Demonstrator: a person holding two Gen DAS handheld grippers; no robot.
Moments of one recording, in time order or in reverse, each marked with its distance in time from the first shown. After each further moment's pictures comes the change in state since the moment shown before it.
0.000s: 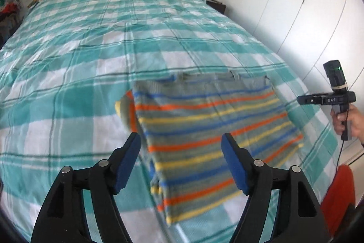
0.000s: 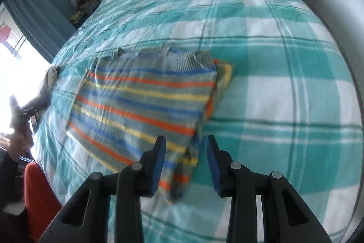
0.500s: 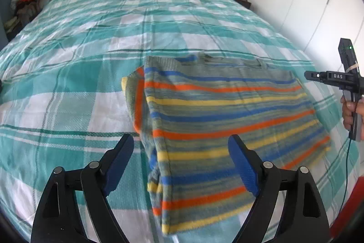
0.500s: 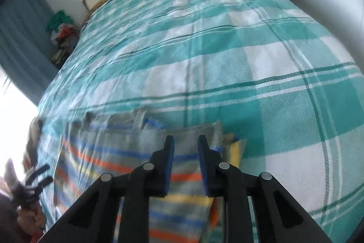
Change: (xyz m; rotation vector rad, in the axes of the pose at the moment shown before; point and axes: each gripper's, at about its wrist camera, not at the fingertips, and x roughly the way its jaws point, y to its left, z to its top) left arm 0.010 -0.006 -0.055 -0.060 -0.003 0.129; right arm 0.032 0.005 0.037 0.038 -0.169 -0.084
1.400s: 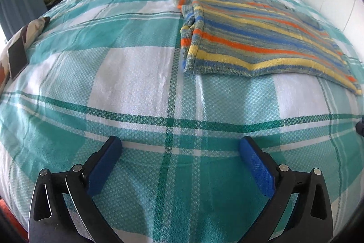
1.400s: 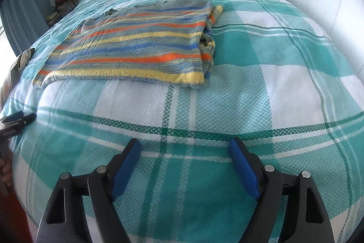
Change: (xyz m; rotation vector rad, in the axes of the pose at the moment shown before) left arm -0.002 -0.008 -0.142 -0.129 0.106 0.275; right arm -0.048 0.043 -0.246 -0.067 -0.011 -0.270
